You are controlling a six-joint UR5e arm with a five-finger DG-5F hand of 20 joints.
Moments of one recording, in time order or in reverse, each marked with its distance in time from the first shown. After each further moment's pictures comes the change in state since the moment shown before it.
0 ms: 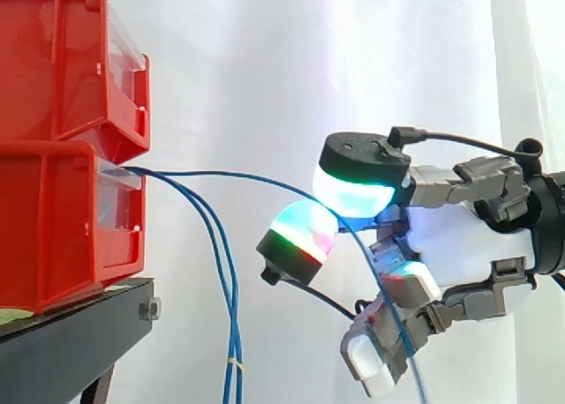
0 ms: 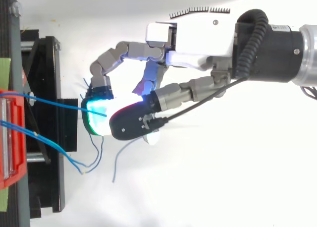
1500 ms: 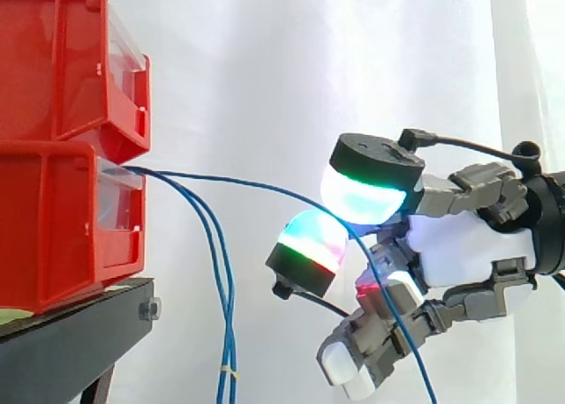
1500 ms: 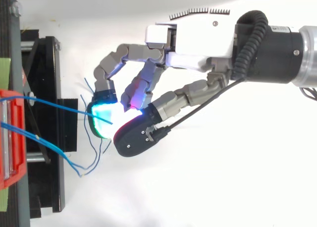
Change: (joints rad) arm 0.002 0.000 0.000 0.000 0.000 0.006
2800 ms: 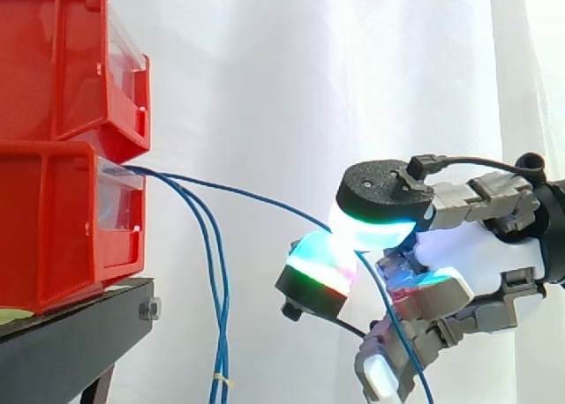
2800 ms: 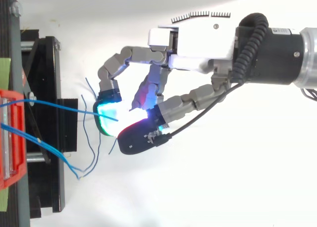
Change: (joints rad) arm 0.003 -0.001 -0.001 -0.037 0.005 0.002
